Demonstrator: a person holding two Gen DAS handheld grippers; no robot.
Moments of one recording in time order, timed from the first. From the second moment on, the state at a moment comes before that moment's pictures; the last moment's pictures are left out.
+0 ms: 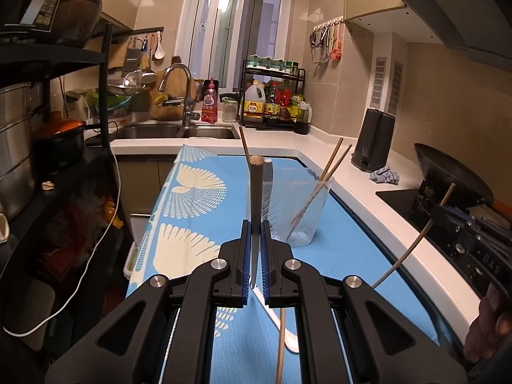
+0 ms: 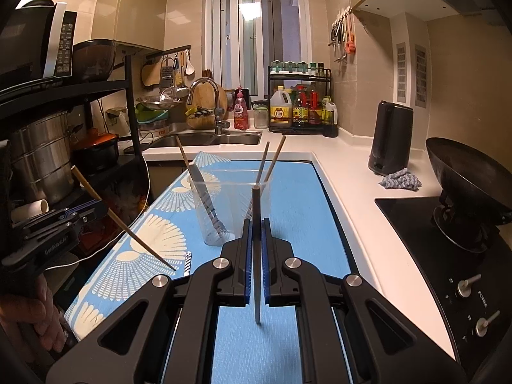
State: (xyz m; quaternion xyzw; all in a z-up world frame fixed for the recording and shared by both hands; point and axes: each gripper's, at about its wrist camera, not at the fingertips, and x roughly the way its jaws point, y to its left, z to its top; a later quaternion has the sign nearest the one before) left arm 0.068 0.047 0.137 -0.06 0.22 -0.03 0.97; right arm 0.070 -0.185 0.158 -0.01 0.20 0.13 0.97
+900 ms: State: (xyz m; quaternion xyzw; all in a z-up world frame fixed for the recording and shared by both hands) left arm 0.121 0.057 0.171 -0.09 0.30 -0.04 0.95; right arm 0.106 -0.178 0.213 -0.02 0.18 0.14 0.97
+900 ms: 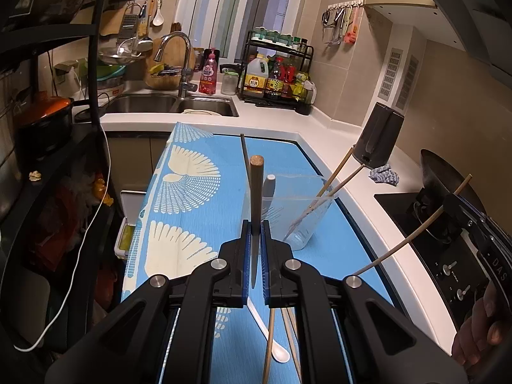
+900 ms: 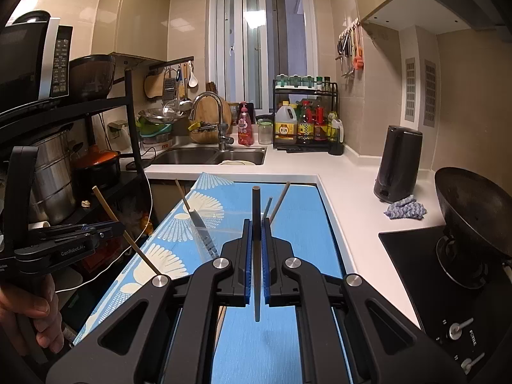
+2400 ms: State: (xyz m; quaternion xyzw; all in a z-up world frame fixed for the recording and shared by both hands) left arm 0.281 0.019 0.163 -0.02 0.40 -0.07 0.91; right arm 0.261 -0.134 0.206 -0.03 0.25 0.16 0.96
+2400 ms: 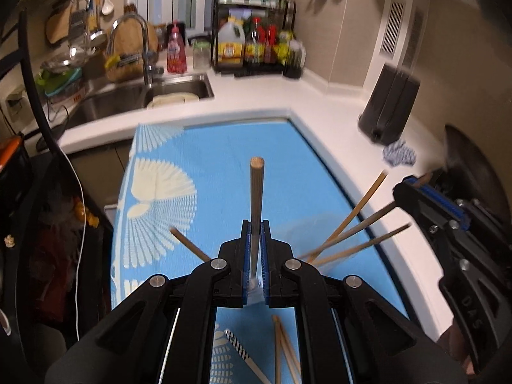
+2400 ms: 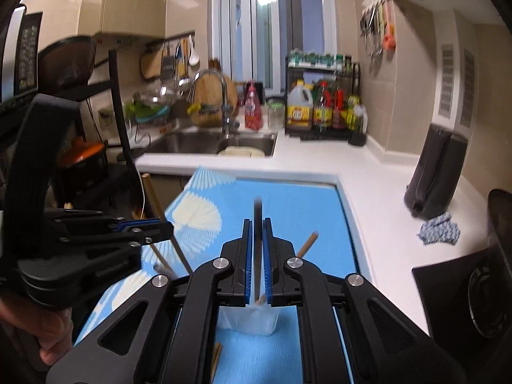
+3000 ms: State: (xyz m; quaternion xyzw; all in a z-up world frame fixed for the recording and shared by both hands) left arm 0.180 0.053 0.197 -0.05 0.28 -0.03 0.96; right arm 0.173 -0.149 0.209 -0.04 0.19 0.13 0.97
